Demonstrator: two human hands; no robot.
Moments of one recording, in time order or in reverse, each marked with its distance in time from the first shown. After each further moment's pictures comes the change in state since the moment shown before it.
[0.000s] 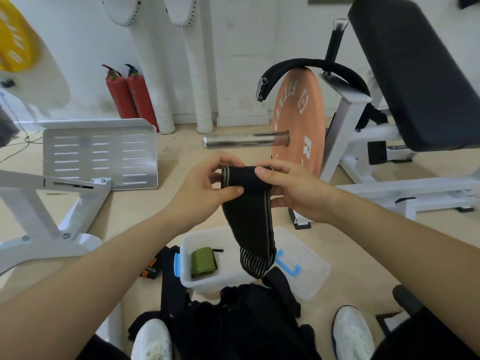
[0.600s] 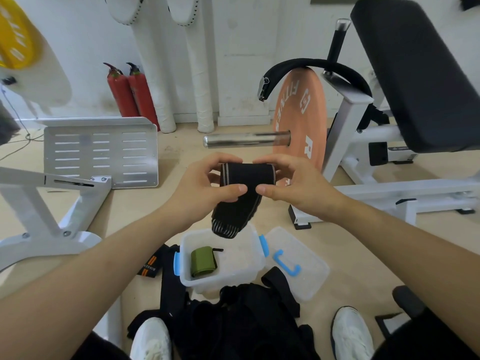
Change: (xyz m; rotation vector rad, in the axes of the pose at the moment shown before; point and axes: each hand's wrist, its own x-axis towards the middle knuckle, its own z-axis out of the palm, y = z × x) left_hand -0.003 0.007 -0.003 -0.039 0.031 -0.115; right_hand -0.010 -0.003 -0.004 -0.480 0.118 -0.344
